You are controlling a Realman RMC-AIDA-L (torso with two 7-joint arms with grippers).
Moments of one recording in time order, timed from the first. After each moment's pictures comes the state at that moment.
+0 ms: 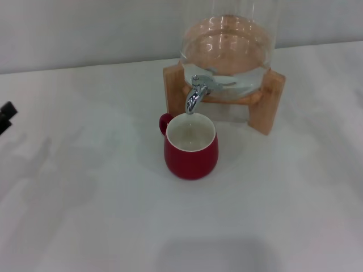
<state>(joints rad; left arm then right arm) -0.15 -2.08 1.09 0.86 -1.91 -1.07 1.74 0.04 2.00 2.32 0.95 -1.13 1.13 -1.76</state>
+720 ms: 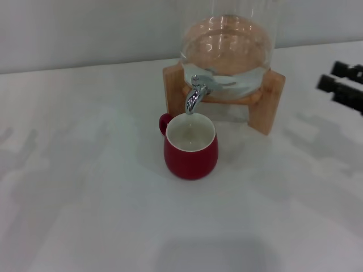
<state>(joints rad) -0.17 -2.08 1.03 0.84 -1.95 -1.06 1.71 0.07 2.01 2.20 0.99 -1.29 1.45 -1.67</state>
